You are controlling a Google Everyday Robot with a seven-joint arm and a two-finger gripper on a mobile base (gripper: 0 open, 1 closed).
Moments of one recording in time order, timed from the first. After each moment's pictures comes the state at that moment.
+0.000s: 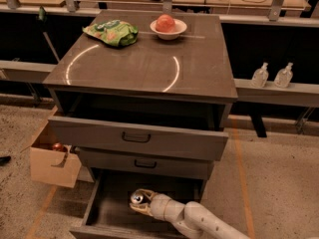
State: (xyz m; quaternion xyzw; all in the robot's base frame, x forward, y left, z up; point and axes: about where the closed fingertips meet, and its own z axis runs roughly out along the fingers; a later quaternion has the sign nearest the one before) arm 0.537 0.082 0.327 -0.45 0.64 0.28 0.56
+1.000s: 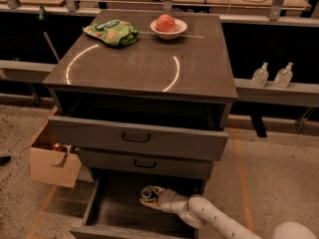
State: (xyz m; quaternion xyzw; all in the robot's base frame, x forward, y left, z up) arm 0.586 0.048 0.251 -0.46 0.67 0.26 0.53
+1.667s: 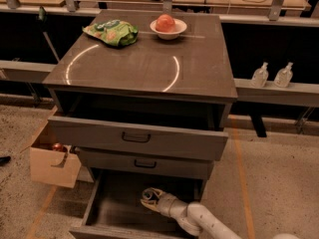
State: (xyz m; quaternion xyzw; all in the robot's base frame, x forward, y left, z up) arm 0.592 0.044 0.219 -0.41 0.69 0.25 0.54
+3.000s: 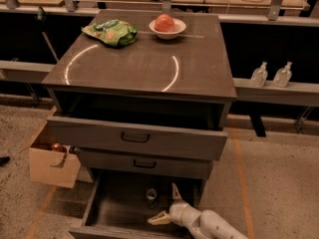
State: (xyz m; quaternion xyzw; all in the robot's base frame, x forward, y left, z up) arm 0.555 -0.014 0.253 -0.39 0.73 0.22 0.52
